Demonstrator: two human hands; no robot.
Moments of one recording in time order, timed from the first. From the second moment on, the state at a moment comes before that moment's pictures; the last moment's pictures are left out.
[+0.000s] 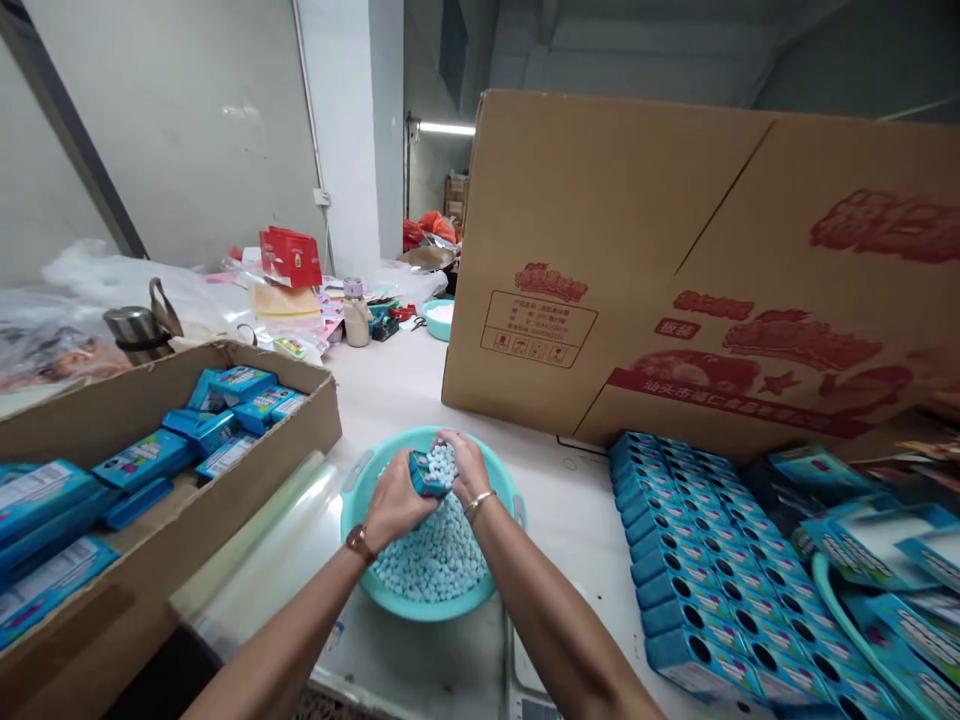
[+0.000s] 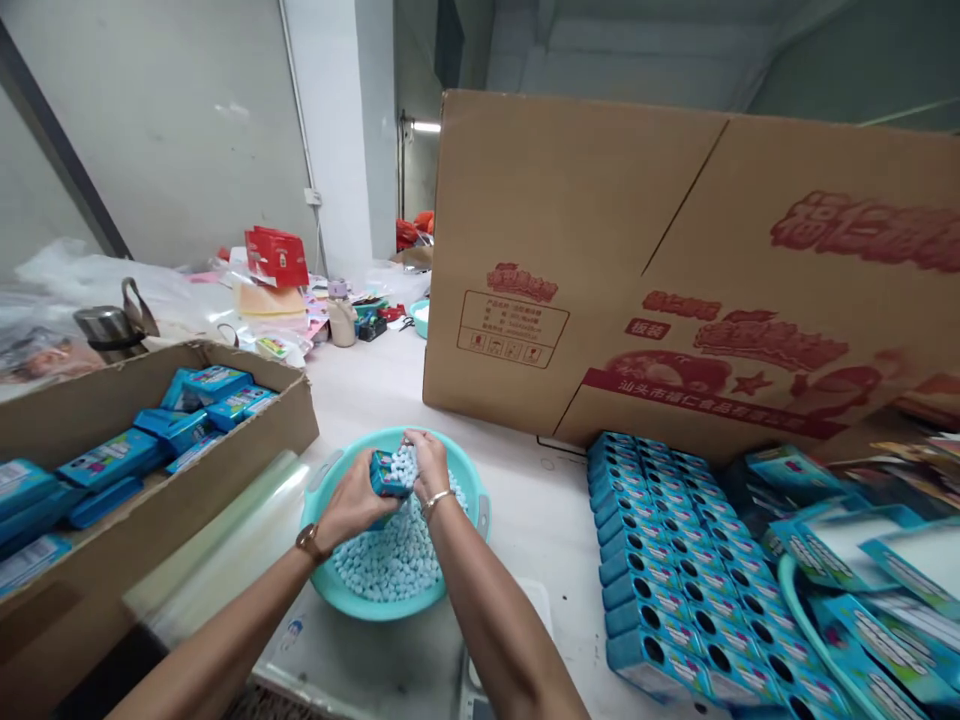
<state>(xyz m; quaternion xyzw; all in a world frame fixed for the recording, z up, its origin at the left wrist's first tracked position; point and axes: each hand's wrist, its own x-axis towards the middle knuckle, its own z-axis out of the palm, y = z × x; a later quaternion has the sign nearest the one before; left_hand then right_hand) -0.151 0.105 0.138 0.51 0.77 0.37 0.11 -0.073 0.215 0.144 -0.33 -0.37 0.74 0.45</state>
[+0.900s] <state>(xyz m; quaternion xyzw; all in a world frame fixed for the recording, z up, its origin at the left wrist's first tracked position) -0.134 0.101 0.134 0.49 0.75 0.42 0.17 -0.056 0.193 0.143 -0.35 -0.47 0.67 0.46</state>
